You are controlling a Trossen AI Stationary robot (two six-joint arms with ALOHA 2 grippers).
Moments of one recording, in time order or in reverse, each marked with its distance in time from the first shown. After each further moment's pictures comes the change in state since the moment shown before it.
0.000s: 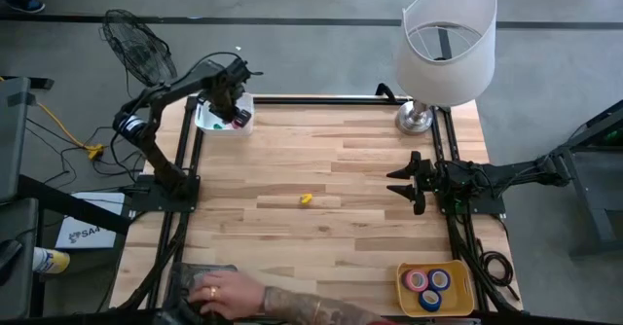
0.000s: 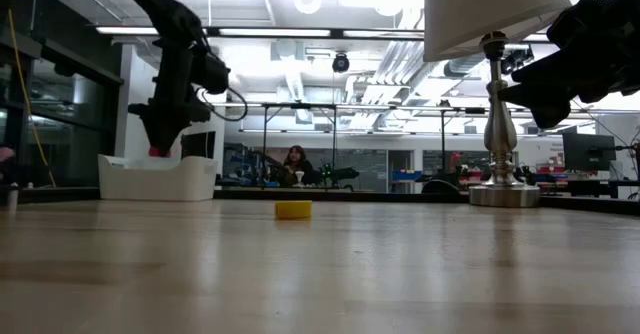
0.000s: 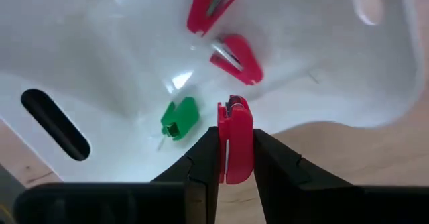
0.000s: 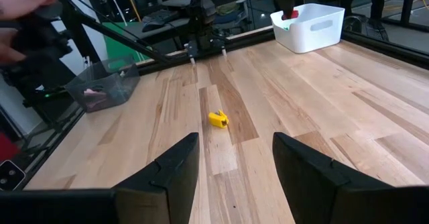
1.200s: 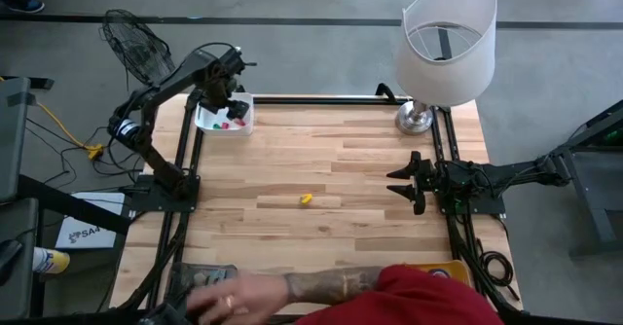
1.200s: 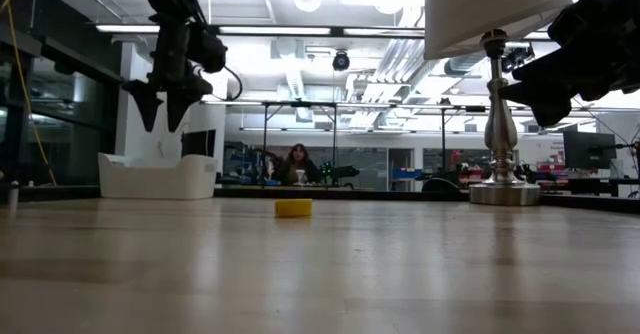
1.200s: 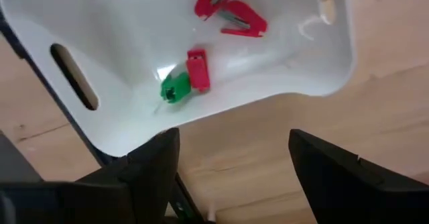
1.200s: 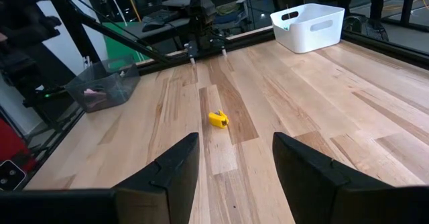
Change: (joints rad) left arm 0.019 -0.046 0.116 -0.158 0.056 -0.124; right arm 0.000 0.000 0.000 0.000 0.000 0.000
